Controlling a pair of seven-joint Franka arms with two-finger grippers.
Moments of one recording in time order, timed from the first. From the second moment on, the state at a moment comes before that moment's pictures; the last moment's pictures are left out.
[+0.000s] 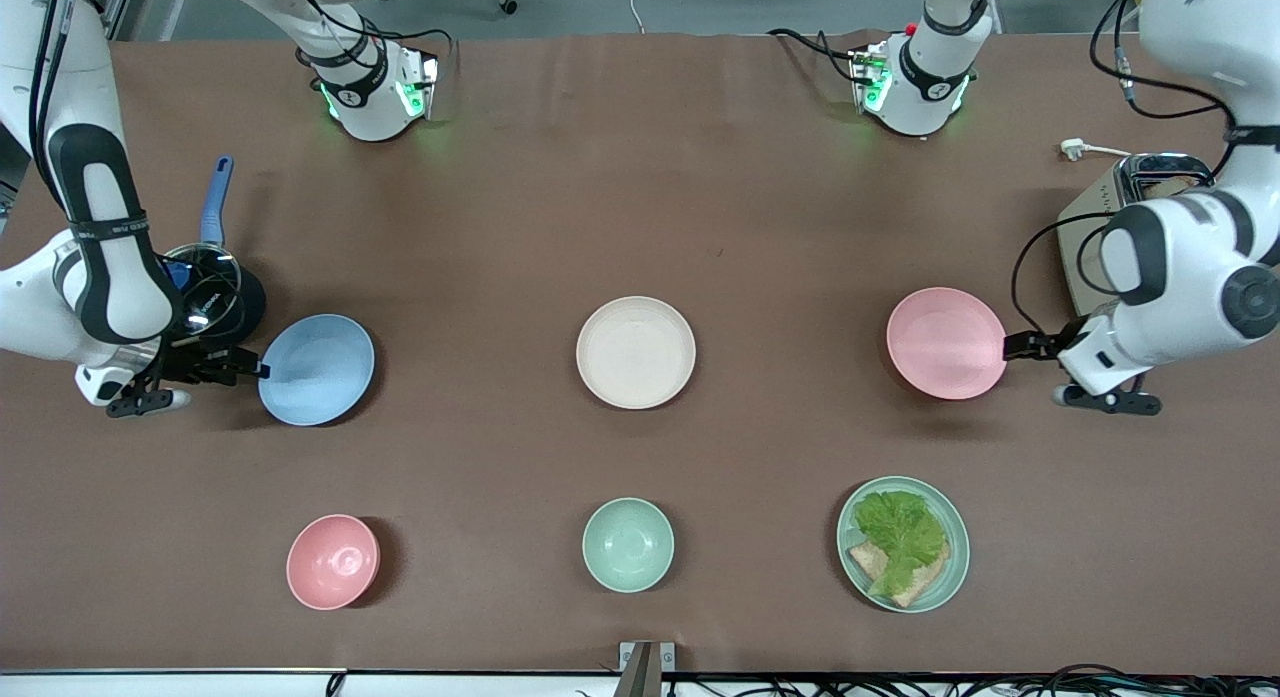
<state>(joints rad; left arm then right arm) -0.08 0.40 0.17 -1.98 -0.09 2.20 0.31 -0.09 0.52 -0.24 -1.98 0.55 2.27 -0.78</state>
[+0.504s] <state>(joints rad) -0.08 0.50 0.16 -1.98 -0.09 2.24 0.31 -0.09 0.55 -0.24 -1.99 0.61 2.27 -0.78</state>
